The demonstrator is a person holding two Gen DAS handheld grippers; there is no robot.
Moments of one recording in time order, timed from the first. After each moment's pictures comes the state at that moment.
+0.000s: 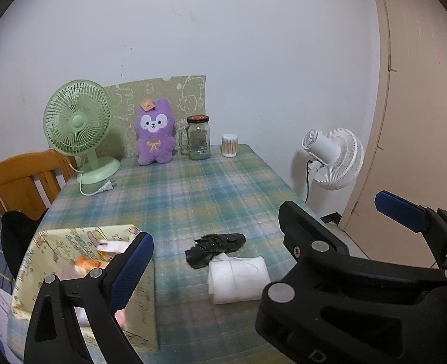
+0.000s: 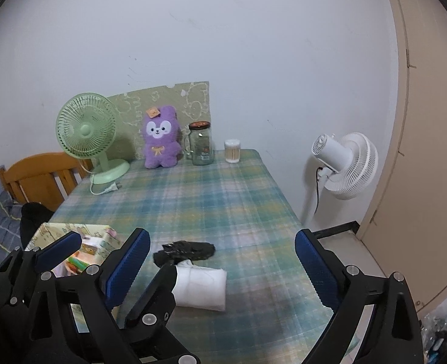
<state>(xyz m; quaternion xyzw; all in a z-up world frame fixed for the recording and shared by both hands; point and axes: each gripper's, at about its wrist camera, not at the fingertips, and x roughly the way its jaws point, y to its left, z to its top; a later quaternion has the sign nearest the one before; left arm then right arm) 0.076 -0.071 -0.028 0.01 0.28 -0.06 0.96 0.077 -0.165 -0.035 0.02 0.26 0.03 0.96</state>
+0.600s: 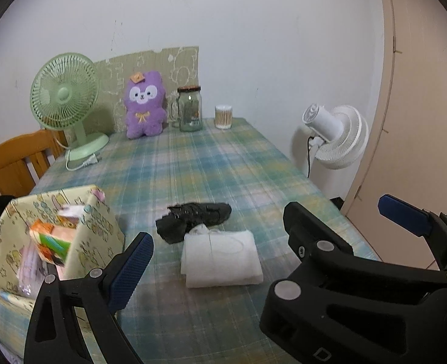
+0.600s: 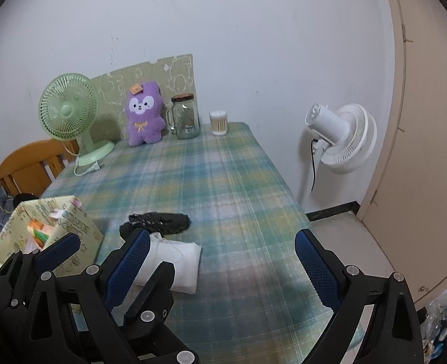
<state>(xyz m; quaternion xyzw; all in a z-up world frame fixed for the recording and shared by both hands) 0.091 -0.102 -0.084 0.01 0.32 -0.05 0.95 0.094 -0.197 -0.096 0.04 0.30 0.03 0.95</state>
